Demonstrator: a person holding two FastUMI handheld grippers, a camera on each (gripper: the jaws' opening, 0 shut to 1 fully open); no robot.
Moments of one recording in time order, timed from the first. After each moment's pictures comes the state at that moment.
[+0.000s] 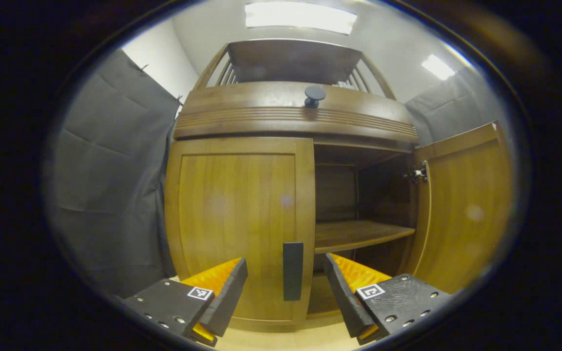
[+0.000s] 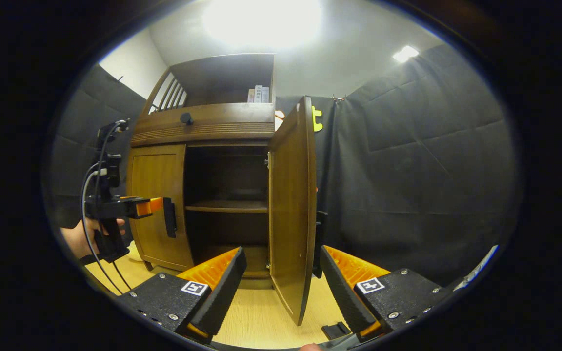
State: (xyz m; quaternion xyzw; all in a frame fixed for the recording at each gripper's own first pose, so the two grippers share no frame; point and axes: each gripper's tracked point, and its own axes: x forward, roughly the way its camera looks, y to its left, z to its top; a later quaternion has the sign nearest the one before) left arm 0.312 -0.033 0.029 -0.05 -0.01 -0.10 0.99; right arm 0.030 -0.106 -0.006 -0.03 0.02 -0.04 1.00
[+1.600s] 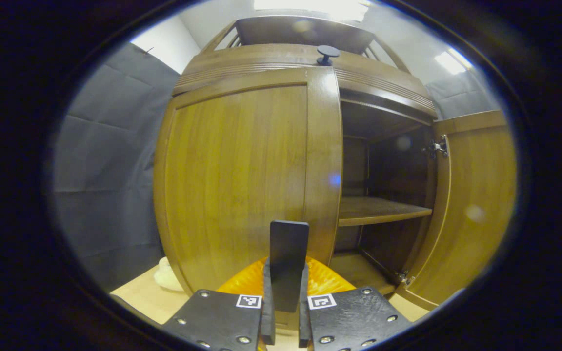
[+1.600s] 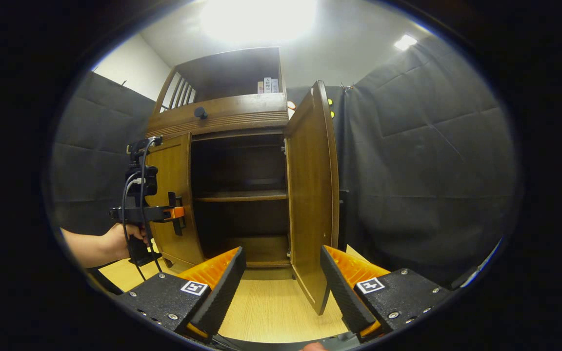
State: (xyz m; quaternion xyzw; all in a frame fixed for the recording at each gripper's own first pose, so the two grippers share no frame) left arm 0.365 -0.050 -0.004 -0.06 0.07 -0.10 0.99; right arm 0.023 -0.082 -0.029 0.01 0.05 0.01 1.00
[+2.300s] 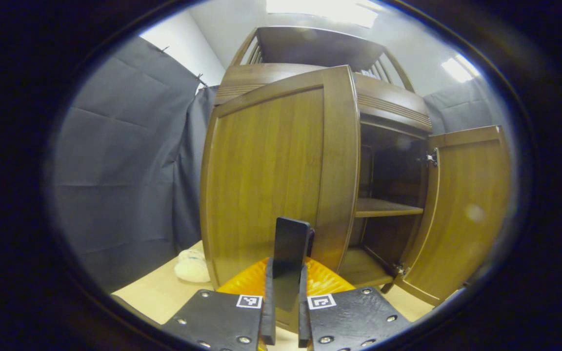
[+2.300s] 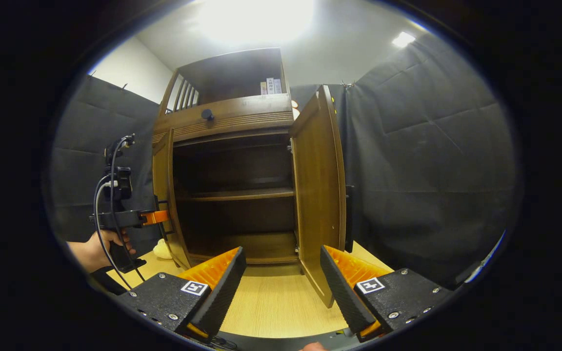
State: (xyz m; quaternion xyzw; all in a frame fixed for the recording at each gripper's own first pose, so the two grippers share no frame) left arm 0.361 -0.037 0.011 -0.07 0.06 -0.08 0.99; right arm 0.003 -0.064 -0.027 0.02 0.05 0.01 1.00
